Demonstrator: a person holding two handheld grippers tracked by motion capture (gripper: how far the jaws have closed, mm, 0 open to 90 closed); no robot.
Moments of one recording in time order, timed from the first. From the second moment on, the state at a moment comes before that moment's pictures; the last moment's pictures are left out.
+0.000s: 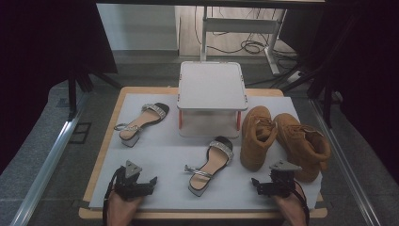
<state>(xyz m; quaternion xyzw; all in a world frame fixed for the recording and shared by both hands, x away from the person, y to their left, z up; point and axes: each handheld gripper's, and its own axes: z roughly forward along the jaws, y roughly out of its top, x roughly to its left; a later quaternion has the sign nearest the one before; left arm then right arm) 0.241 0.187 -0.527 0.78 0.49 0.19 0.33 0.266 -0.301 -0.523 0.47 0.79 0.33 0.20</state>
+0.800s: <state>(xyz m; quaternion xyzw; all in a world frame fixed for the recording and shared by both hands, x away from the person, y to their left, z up) 0.251 0.205 -0.514 0.78 0.50 0.18 0.34 0.260 -0.302 -0.527 0.48 0.78 0.34 0.21</state>
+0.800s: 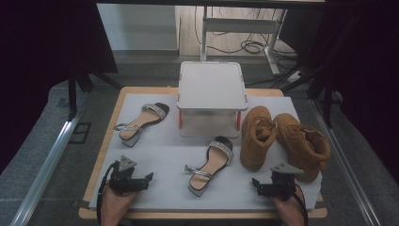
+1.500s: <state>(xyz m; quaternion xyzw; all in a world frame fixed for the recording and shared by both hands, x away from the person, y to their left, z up) 0.277 0.223 -0.510 0.76 0.52 0.21 0.33 0.259 -0.303 -0.527 0.48 0.78 0.34 0.21</state>
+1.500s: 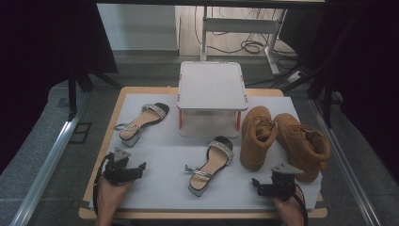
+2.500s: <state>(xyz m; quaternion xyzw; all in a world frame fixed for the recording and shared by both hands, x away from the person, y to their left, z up) 0.320 0.273 -0.511 0.71 0.57 0.26 0.32 0.259 -0.303 -0.527 0.48 0.78 0.34 0.21</state>
